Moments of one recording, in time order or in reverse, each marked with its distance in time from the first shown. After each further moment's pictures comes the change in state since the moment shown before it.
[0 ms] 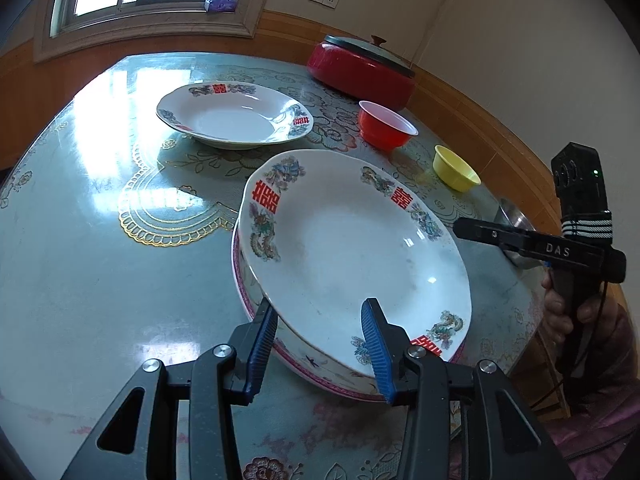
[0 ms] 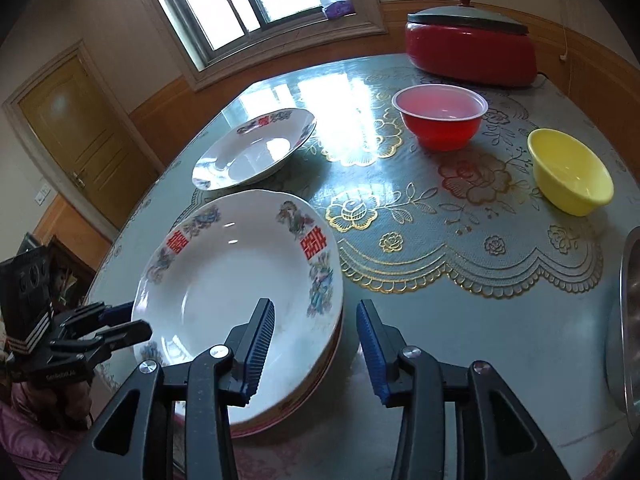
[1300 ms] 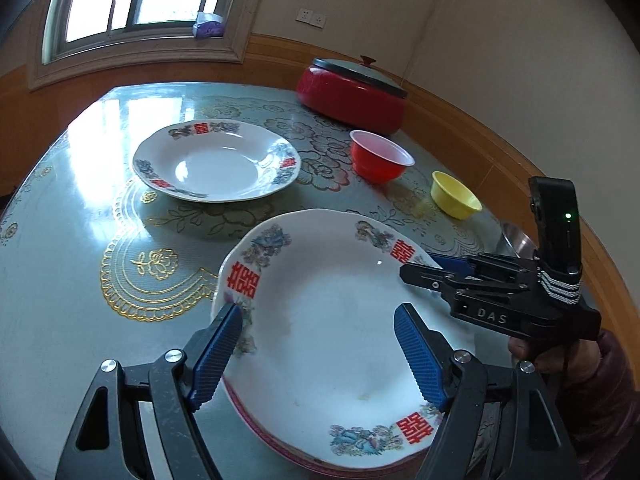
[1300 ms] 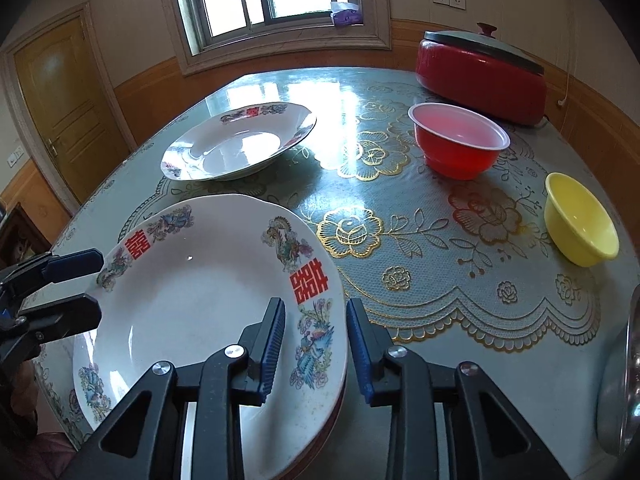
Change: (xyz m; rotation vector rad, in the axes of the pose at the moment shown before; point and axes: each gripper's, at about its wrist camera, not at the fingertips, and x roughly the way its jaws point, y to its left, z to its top) left arm 0.020 -0.012 0.037 0.070 -0.080 -0.012; right arm 0.044 0.024 0.009 -0.144 -0.033 -0.152
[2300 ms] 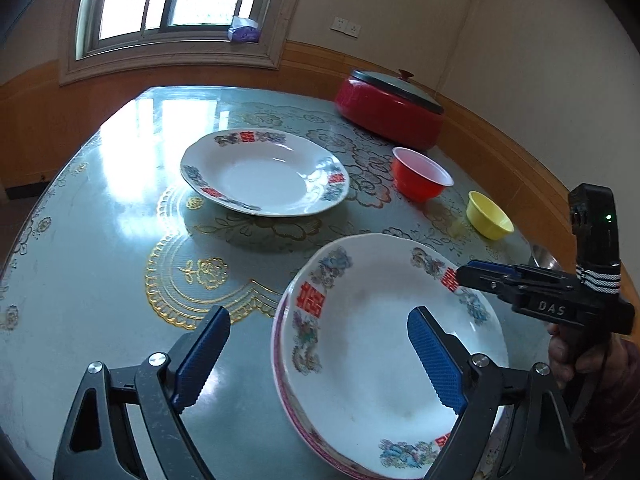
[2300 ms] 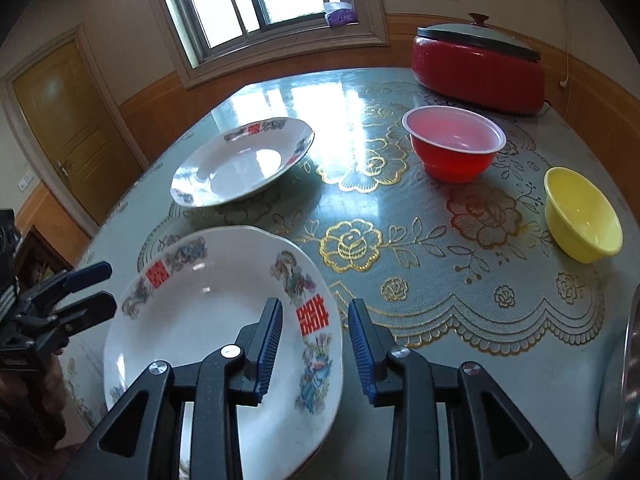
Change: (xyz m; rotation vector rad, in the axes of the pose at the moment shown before) left arm -0.006 0.032 0.011 -0.082 -0.028 0.138; right arm -0.015 -0.017 0.020 0.093 -0.002 0.100
